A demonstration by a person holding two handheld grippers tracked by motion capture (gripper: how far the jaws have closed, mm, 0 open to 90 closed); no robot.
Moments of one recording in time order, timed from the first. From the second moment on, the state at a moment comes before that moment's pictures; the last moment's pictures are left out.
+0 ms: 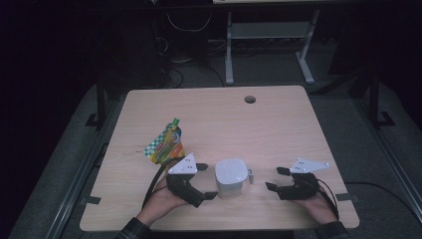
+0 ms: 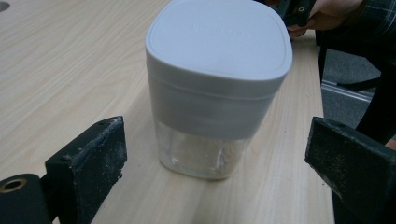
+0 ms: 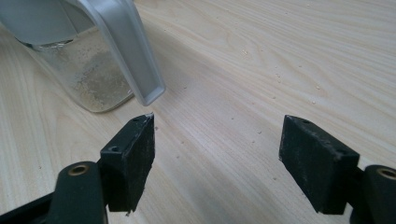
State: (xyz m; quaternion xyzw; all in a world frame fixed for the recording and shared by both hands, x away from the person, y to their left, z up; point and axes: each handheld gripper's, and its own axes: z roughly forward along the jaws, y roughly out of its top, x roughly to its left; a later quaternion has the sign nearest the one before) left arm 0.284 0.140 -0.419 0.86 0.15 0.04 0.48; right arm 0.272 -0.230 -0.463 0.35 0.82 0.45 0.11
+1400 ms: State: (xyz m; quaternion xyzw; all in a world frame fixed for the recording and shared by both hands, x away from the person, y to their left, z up) left arm 0.296 0.126 -0.415 0.86 0.13 0.03 0.49; right arm 0.272 -0.230 -0.465 0.35 0.82 0.44 0.11
